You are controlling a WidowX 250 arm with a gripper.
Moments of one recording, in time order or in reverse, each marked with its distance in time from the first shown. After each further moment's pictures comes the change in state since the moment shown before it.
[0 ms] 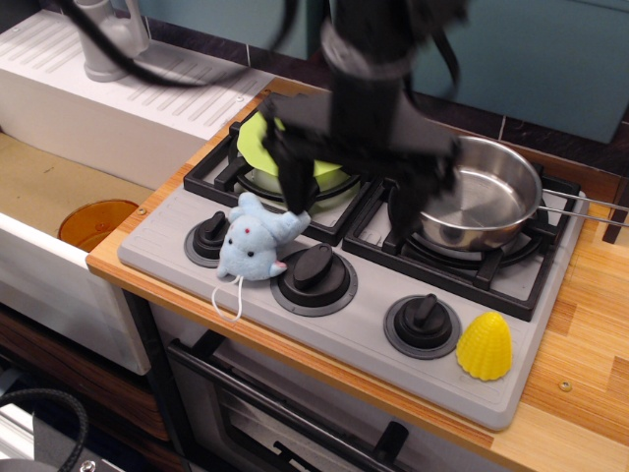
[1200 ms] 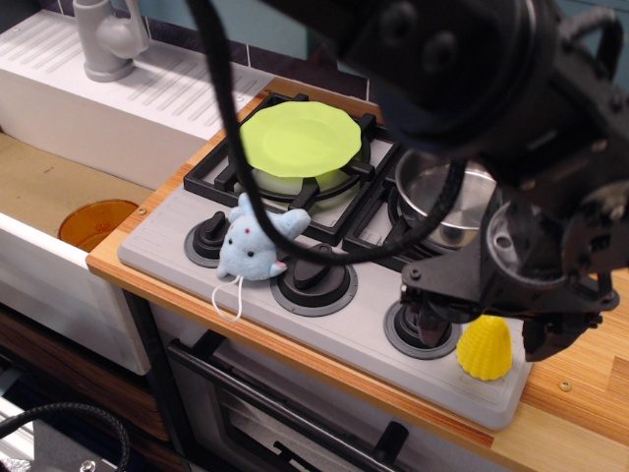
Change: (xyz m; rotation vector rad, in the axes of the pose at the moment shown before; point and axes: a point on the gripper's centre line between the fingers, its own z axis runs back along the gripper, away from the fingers) arm -0.037 -0.084 -0.043 -0.054 -0.130 0.099
